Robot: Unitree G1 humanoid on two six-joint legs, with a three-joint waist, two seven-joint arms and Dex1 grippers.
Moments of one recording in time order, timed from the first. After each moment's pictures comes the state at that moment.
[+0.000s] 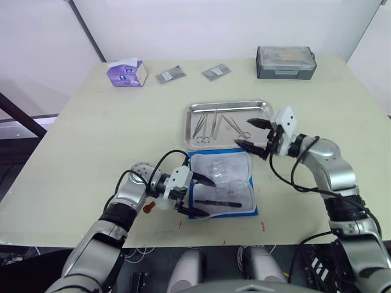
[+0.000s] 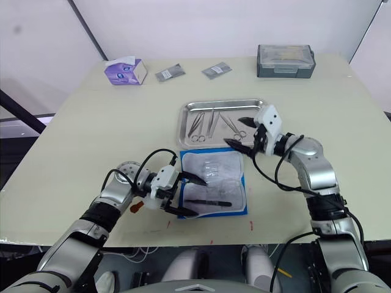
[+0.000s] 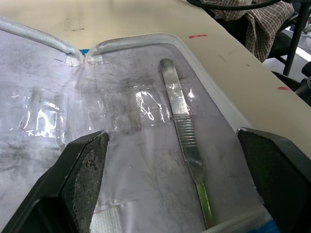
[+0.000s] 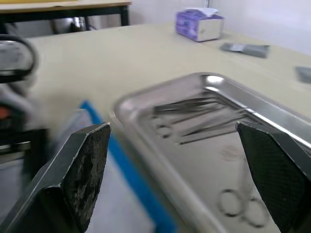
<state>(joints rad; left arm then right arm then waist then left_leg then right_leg) -0.48 0.53 -0.35 0.55 -0.28 -0.31 -1.58 -0.45 -0.42 0.07 -0.08 0.31 0.38 0.94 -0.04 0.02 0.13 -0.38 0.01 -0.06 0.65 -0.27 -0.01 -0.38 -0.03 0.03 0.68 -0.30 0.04</state>
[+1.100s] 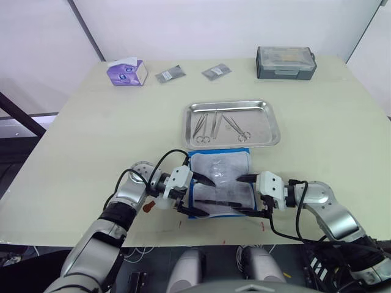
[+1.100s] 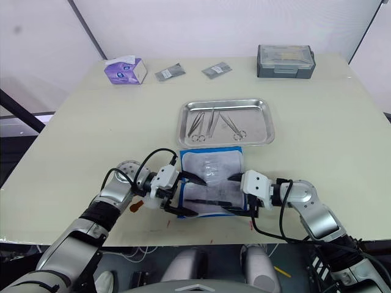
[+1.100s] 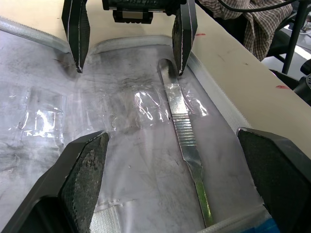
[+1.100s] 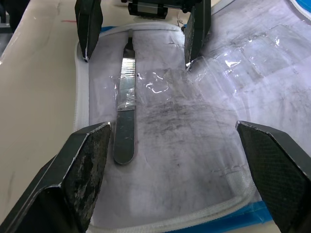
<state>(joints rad) -0.49 0.54 -0.36 0.55 -0.28 -0.31 -1.58 -0.18 -0.56 0.32 -0.14 0.13 0.11 1.03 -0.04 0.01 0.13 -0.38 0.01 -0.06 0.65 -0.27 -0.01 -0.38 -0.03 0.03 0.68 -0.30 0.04</state>
